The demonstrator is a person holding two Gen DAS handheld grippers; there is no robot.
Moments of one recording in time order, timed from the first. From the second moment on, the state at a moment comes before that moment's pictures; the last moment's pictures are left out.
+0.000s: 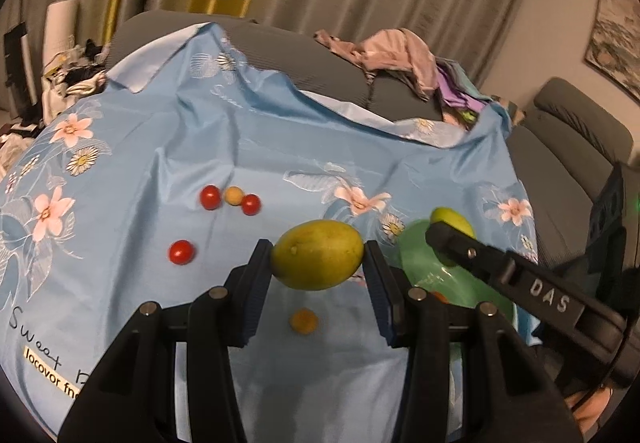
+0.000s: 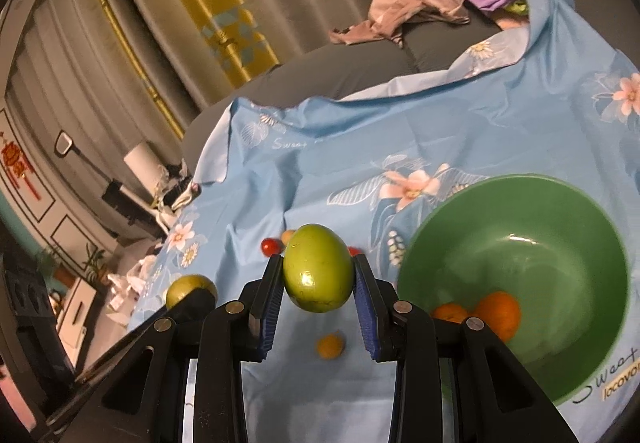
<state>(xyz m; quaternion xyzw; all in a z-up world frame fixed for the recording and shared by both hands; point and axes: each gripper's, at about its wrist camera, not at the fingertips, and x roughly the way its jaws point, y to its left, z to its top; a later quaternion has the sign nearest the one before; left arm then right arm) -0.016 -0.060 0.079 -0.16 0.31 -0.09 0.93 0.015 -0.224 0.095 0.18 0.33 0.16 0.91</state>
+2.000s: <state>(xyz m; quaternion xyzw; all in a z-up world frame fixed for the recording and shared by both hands) 0.043 -0.224 0.029 0.00 0.40 -0.20 0.89 0.026 -0.346 0.057 0.26 0.37 -0.05 0.89</state>
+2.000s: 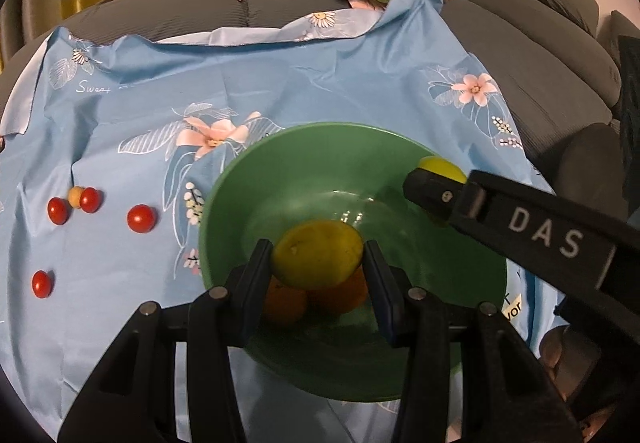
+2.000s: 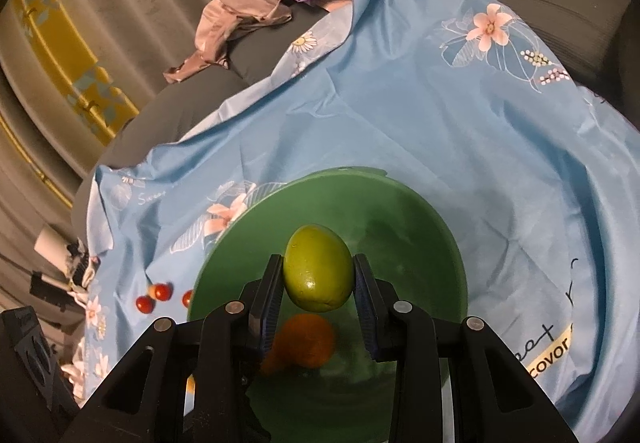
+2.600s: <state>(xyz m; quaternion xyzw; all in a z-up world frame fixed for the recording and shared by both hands) 0.049 -0.225 0.022 -0.03 0.41 -0.22 0.88 0.031 -0.343 0.050 0.23 0.39 -0.08 0.89</state>
